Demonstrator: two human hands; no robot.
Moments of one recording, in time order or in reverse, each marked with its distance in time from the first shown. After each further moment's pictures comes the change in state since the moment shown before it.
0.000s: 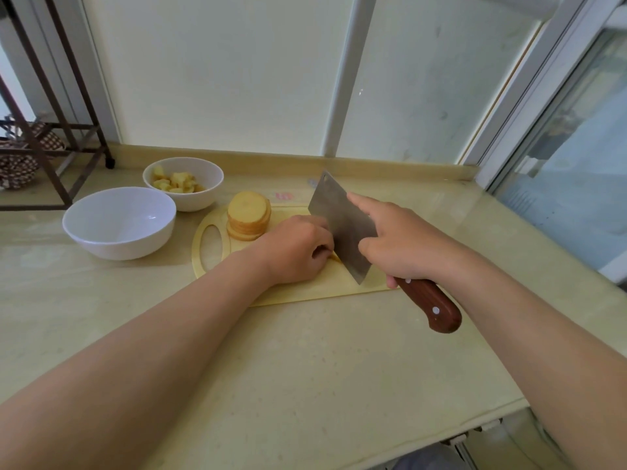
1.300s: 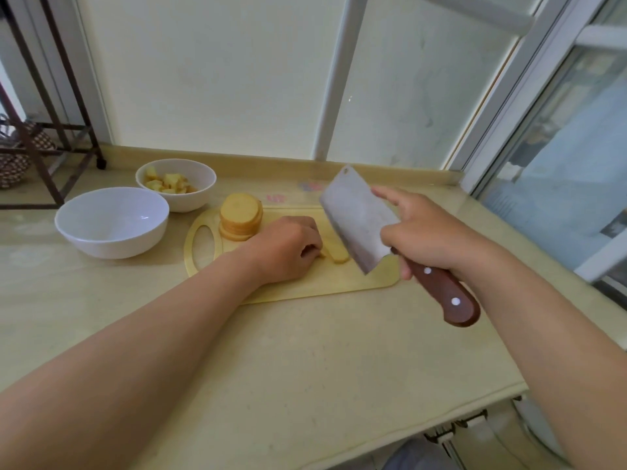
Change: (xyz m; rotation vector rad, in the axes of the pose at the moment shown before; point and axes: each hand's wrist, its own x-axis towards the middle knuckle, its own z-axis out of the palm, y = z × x) left_hand -0.003 0.000 0.001 -0.006 0.023 -0.025; right_hand -0.012 0.023 -0.024 0.179 0.115 0.068
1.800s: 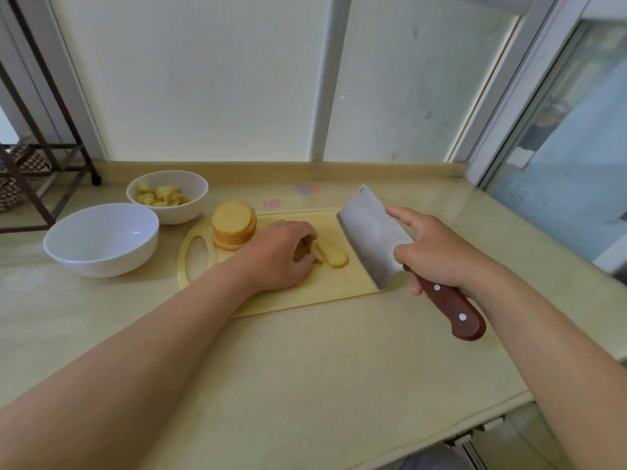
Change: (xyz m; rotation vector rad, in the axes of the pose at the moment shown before) left_hand 0.003 -0.002 0.001 0.017 -0.090 -0.224; right_hand 0.010 0.047 0.003 0.058 -0.032 0.087
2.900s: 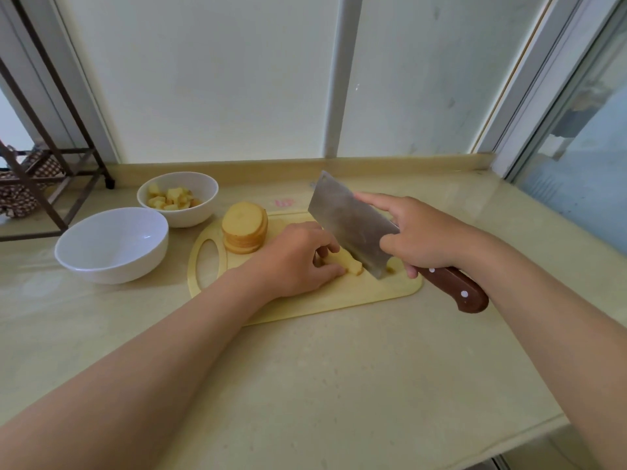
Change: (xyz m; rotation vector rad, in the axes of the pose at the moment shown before) left_hand 0.000 0.013 -0.002 -0.093 0.023 0.023; right_hand 0.032 -0.031 0.007 -0.192 -0.122 -0.234
